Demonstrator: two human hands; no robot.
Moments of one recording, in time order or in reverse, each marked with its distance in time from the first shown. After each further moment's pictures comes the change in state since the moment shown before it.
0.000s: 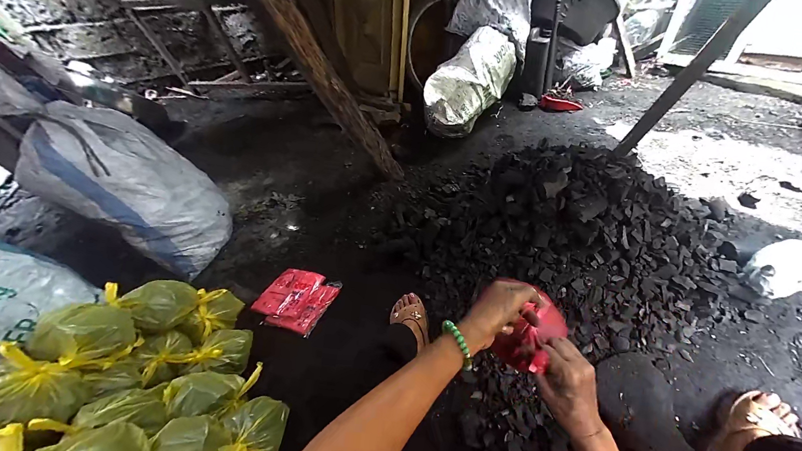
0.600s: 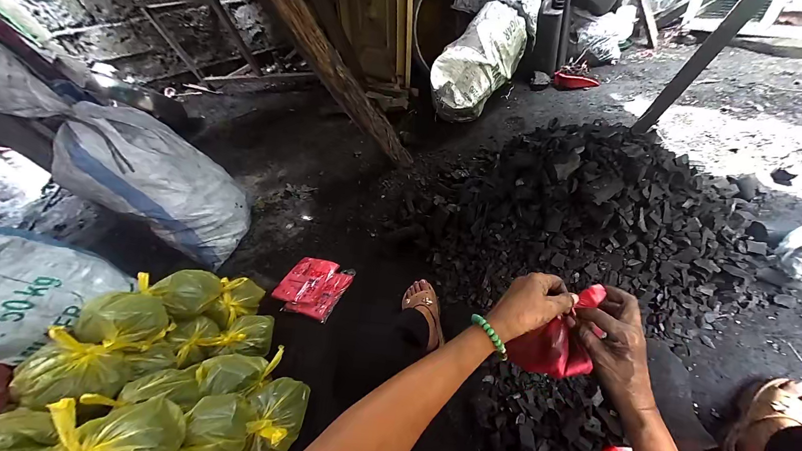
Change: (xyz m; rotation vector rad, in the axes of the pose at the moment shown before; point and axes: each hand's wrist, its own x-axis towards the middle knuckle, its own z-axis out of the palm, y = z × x) left_hand 0.012 0.008 0.023 0.400 -0.086 0.177; right_hand 0.019 0.022 -0.032 0.334 -0.023 0.314
